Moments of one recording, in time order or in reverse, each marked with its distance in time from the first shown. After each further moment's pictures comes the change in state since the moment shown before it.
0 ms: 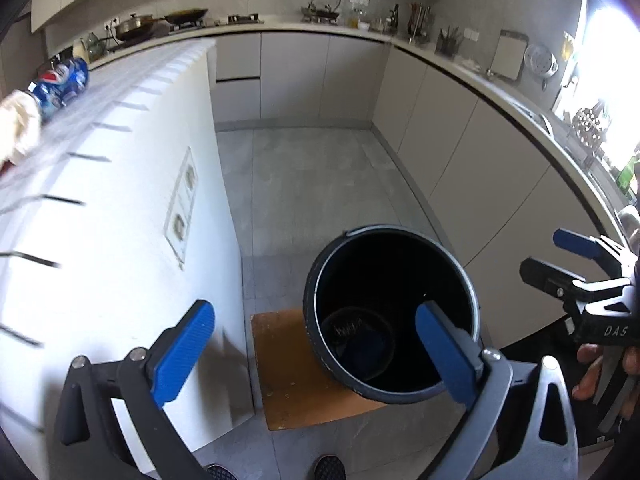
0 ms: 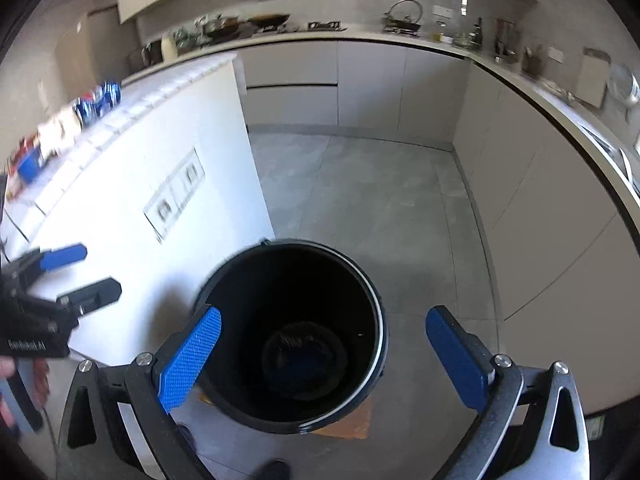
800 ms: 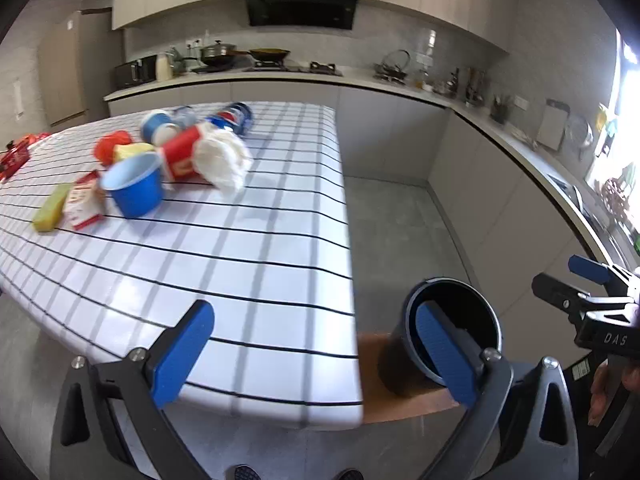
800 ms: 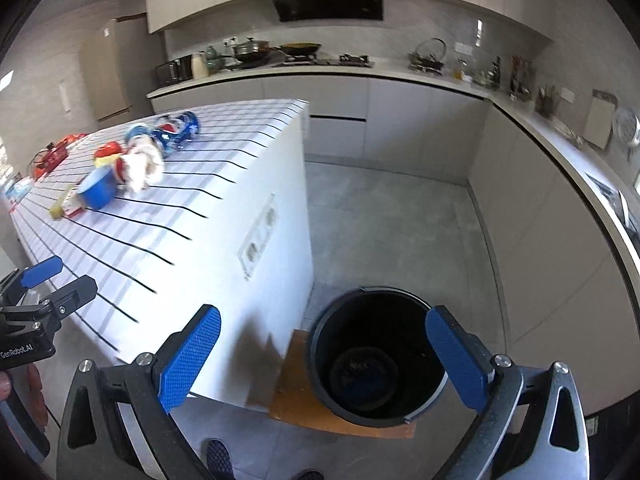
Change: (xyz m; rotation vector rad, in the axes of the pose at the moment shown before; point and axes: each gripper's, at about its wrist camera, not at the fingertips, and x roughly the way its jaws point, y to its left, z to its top) left arm -0.115 0.113 -0.007 -0.154 -0.170 0.165; right arm -0.099 0.141 0.038 -0.068 -0.085 0.029
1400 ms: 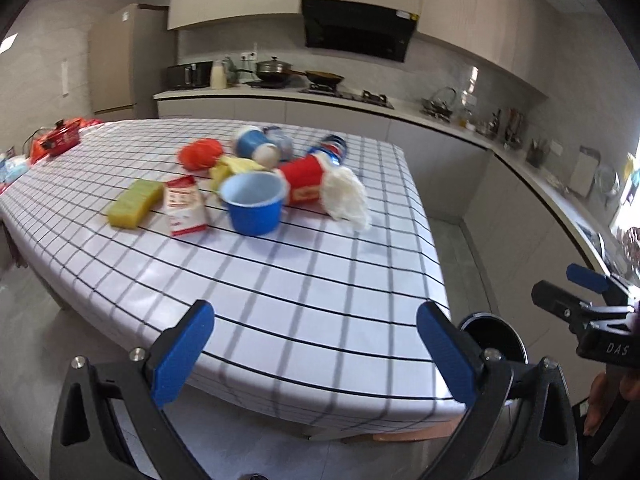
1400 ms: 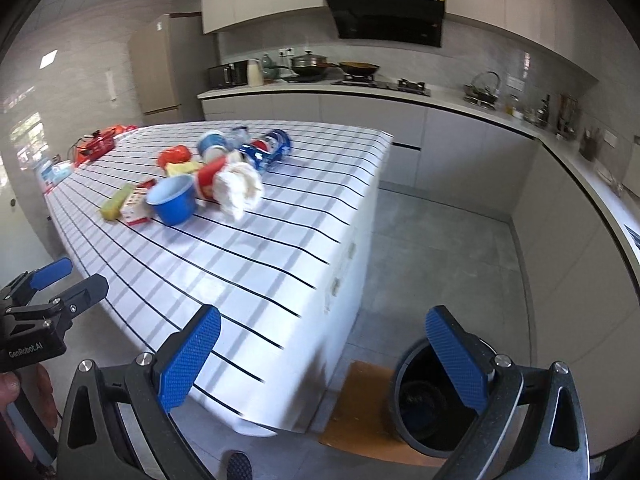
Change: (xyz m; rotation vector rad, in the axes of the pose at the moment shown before) left arm -0.035 0.112 0.002 -0.128 -0.092 0.093; right arm -0.004 0.116 0.039 -0.107 -0.062 0.126
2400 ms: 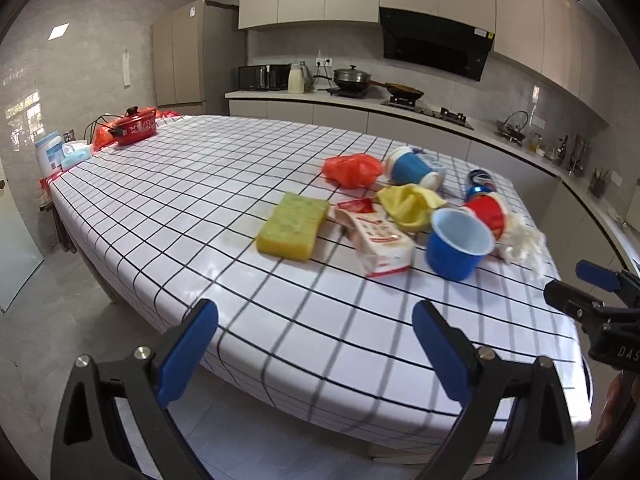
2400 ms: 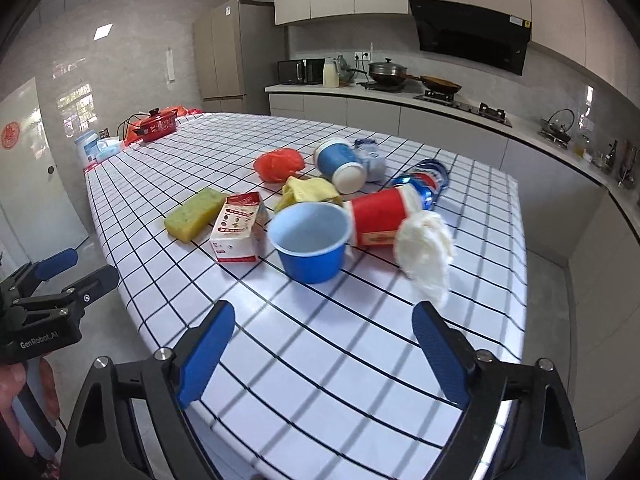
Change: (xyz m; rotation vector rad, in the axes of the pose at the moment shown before) left arm 0.034 0.179 0.032 -0.059 -0.024 0.195; right arm 0.101 0.187 0.063 -0.137 -0.012 0.151
